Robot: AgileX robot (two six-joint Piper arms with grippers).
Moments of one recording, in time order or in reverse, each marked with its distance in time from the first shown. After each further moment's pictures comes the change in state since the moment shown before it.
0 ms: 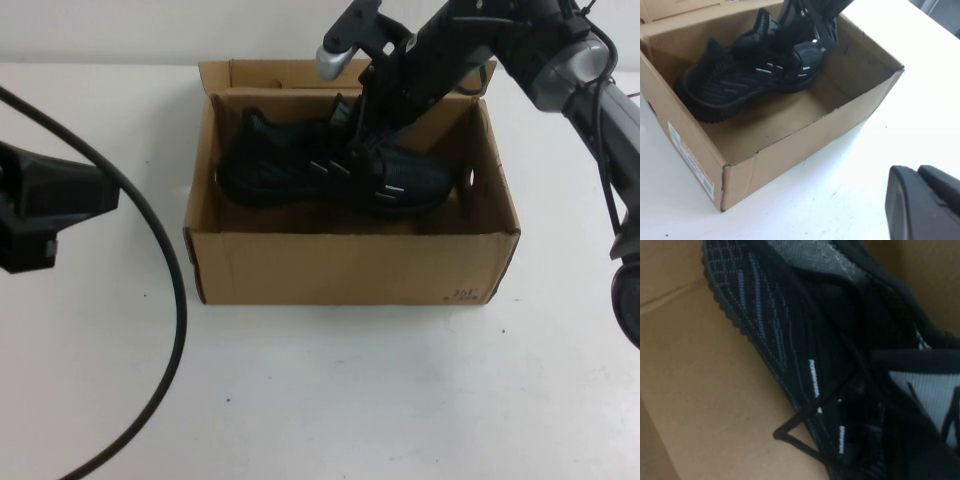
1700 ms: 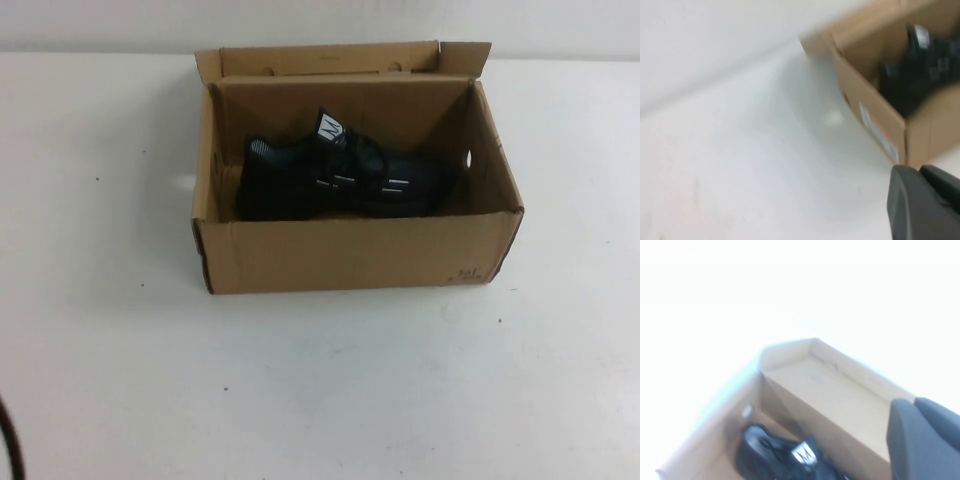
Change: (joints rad) right arm -0.061 -0.478 -0.094 -0.058 0.030 0.417; left arm -0.172 -0.351 0.004 0.809 -0.087 -0.463
